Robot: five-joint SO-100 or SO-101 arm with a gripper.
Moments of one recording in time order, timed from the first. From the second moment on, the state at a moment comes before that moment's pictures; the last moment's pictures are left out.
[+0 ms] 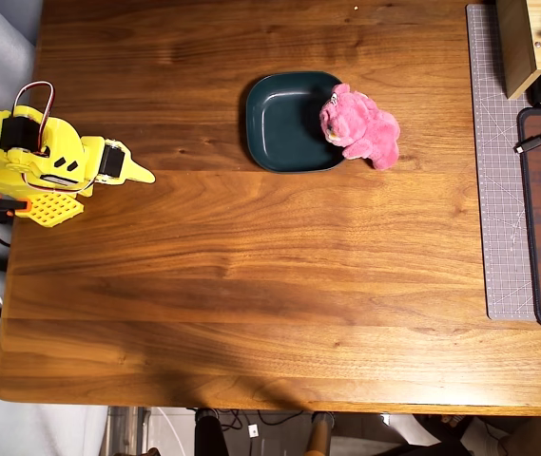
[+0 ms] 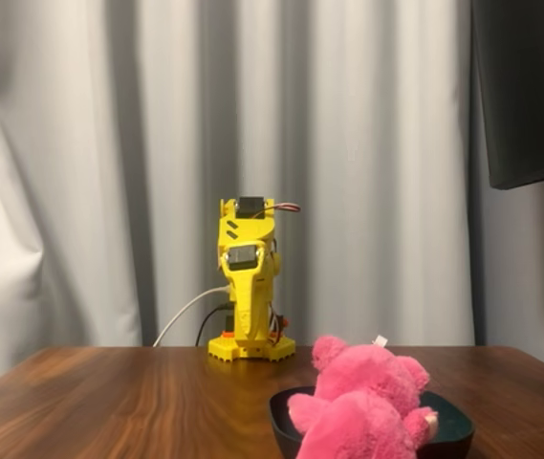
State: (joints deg) arm -2.8 192.1 175.4 72.1 6.4
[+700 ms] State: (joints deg) arm -2.8 192.1 175.4 72.3 1.1
